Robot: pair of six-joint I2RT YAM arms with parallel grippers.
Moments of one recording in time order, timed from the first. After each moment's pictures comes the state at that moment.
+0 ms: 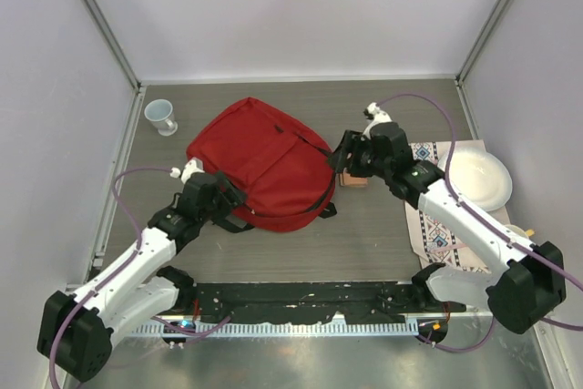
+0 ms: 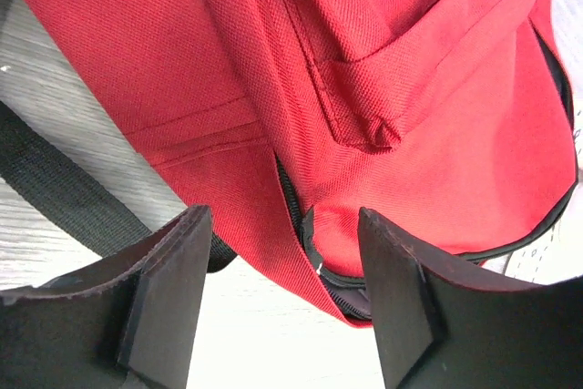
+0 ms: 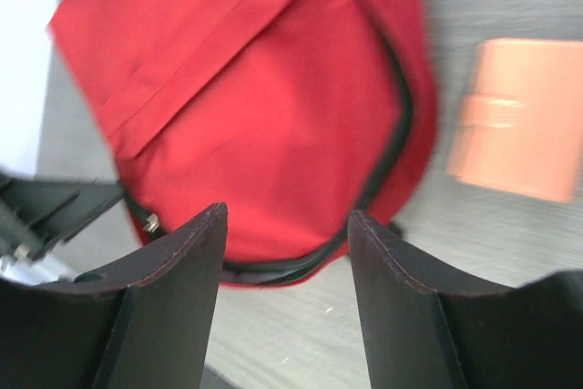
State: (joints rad) left arm -0.48 0.89 0.51 -0.33 -0.14 -0.99; right arm 0.49 1.17 0.93 -0.32 -0.06 0.59
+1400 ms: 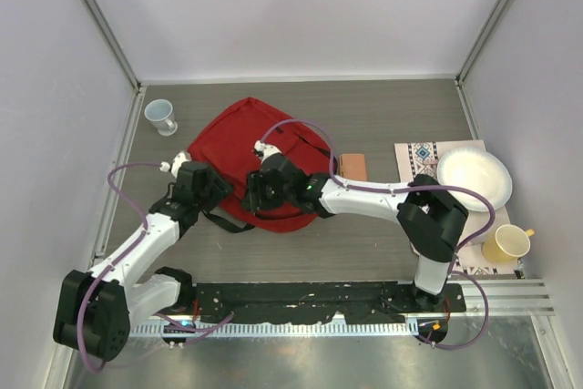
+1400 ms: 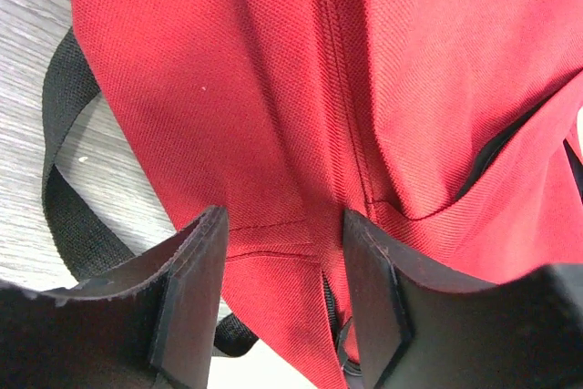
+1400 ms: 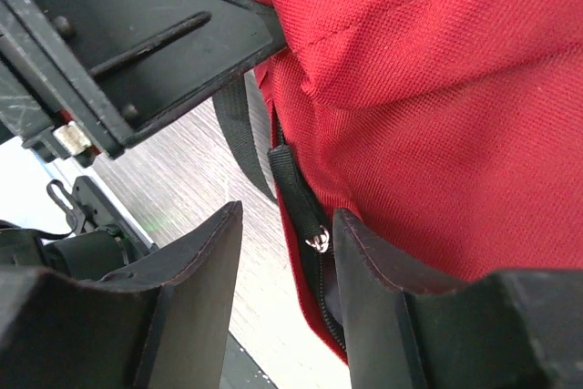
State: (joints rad) left arm -0.29 1.04 0.52 -0.22 -0.13 -0.94; right arm 1.02 1.79 1.20 -0.04 -0.05 0.69
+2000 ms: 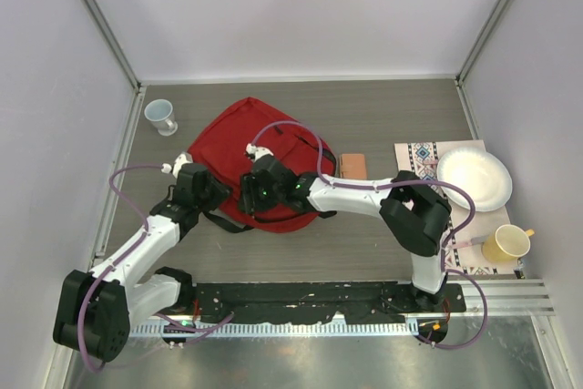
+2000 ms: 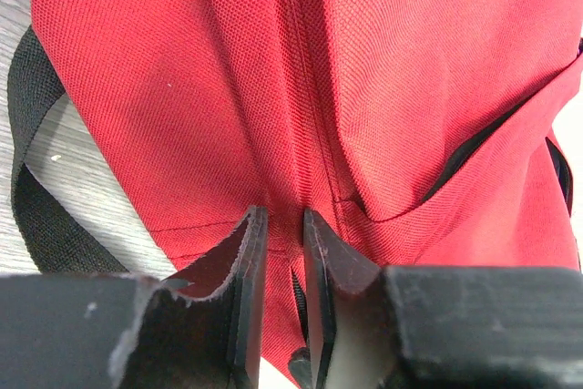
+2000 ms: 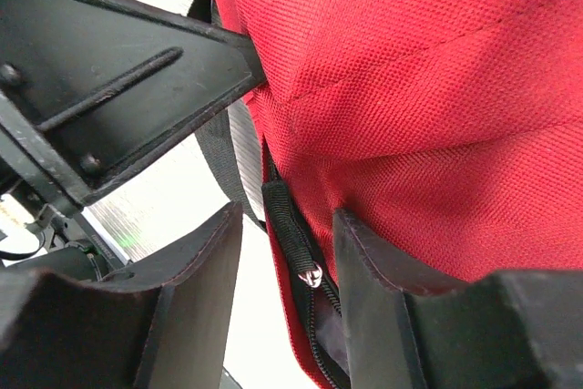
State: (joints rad) left arm -0.29 1.03 0.49 -0.17 -0.09 -0.97; right arm 1.03 1.90 1.29 -0.08 -0.04 0.66
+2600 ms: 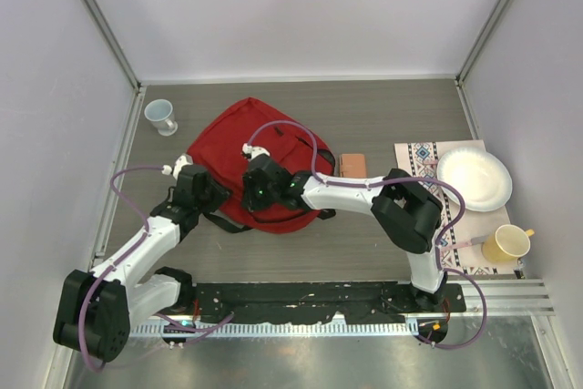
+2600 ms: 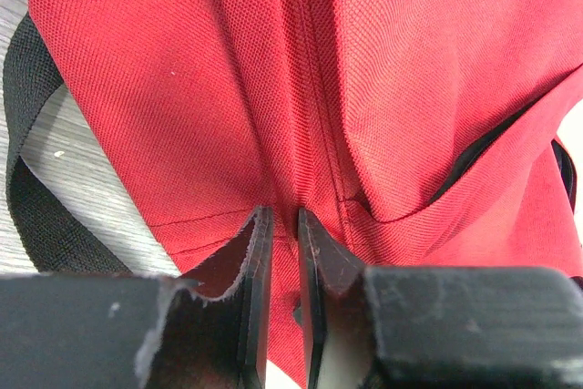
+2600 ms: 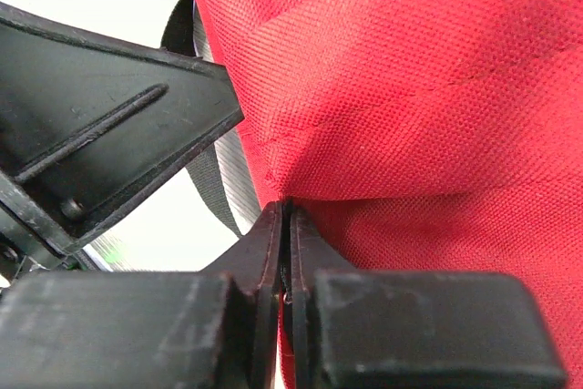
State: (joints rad) left arm -0.29 1.03 0.47 -0.15 -0.08 -0.97; right arm 1.03 1.96 1.34 -0.10 -0.02 0.65
